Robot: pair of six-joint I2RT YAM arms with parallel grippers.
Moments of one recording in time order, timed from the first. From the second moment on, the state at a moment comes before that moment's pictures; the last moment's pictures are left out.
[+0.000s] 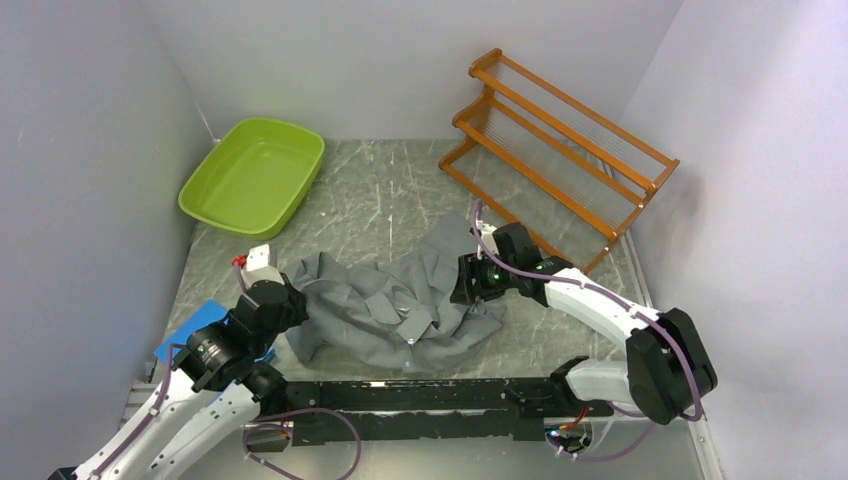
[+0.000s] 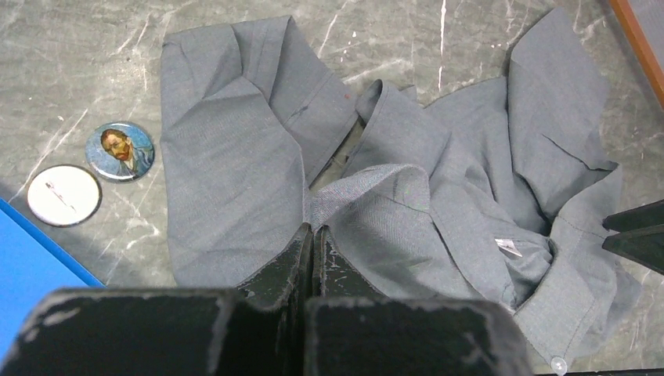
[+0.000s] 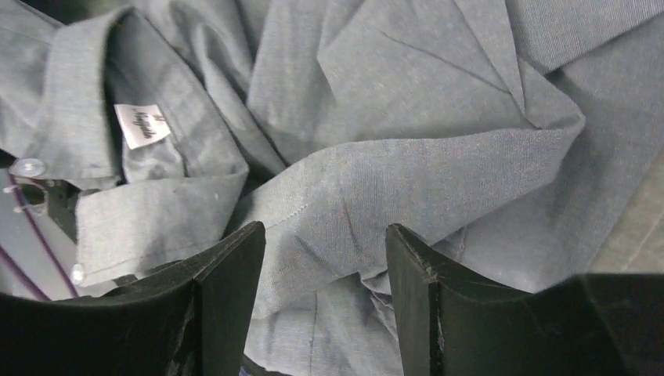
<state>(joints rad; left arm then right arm) -0.66 0.42 0.60 -0.82 -0.46 -0.76 0.51 1.25 0.66 -0.28 -0.42 0.32</state>
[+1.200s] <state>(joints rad) -0.66 0.58 1.01 -0.64 -0.31 -0.47 0.53 0.76 1.01 -0.21 -0.15 0.37</state>
